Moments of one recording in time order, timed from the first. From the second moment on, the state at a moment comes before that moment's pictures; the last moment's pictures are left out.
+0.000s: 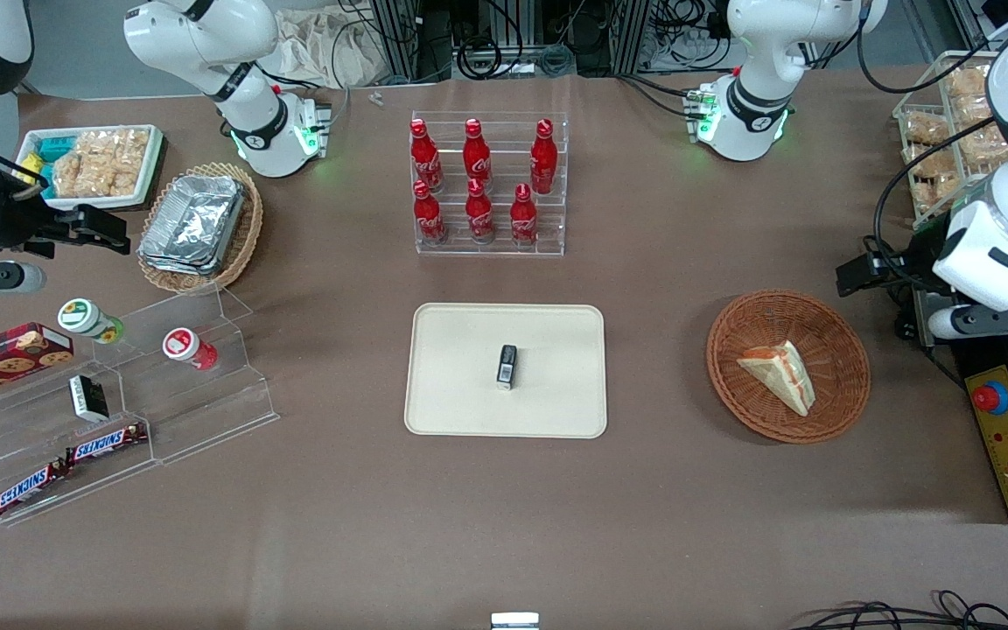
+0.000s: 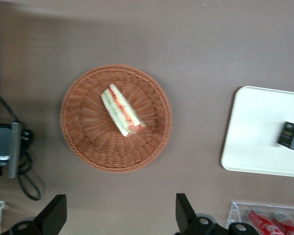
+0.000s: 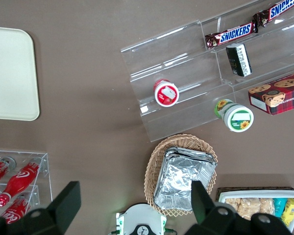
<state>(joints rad) -0.02 0.11 -0.07 -1.54 -0.02 1.63 -0.19</state>
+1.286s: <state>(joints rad) -0.01 0.20 -0.05 -2.01 0.09 2.18 -0.81</state>
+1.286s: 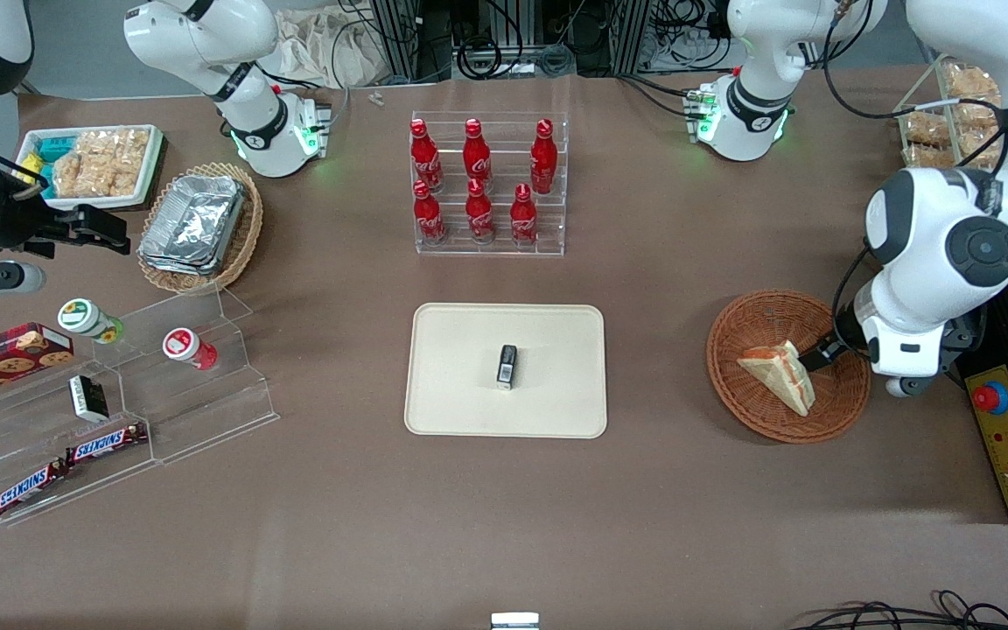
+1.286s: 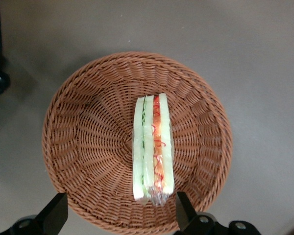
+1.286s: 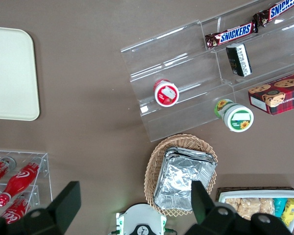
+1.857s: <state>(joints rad) -0.01 0.30 -0.05 -2.01 0.09 2.26 -0.94</state>
